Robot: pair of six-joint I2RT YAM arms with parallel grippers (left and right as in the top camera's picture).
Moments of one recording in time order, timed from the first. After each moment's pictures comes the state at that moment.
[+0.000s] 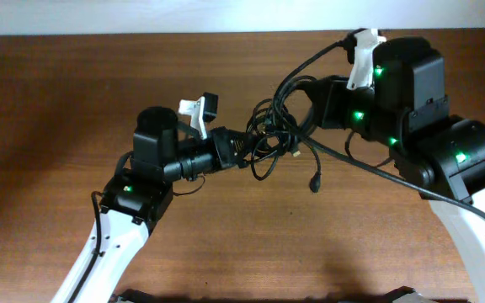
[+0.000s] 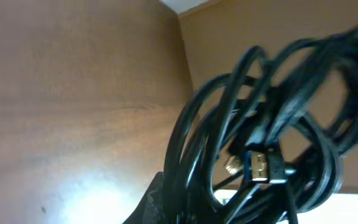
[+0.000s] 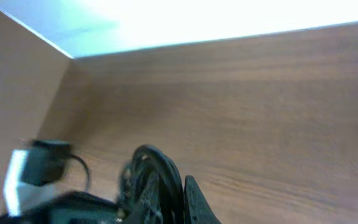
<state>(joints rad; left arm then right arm) -0.32 1.19 0.93 -0.16 0.76 -0.85 0.42 1.38 1.74 -0.98 -0.12 0.47</state>
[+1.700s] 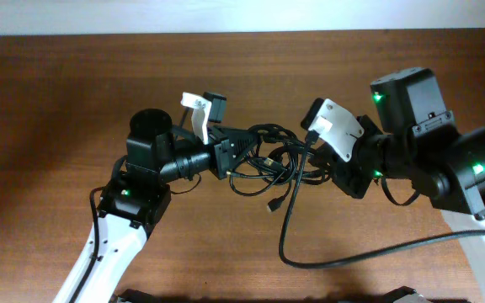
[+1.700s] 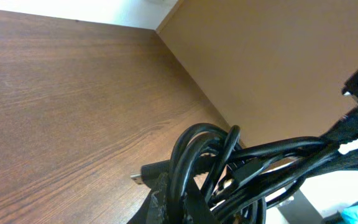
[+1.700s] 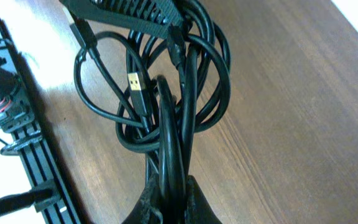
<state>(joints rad) -0.31 1.17 0.91 -0.07 0.80 -0.47 0.41 1.35 1.76 -1.39 -0.38 -0.52</state>
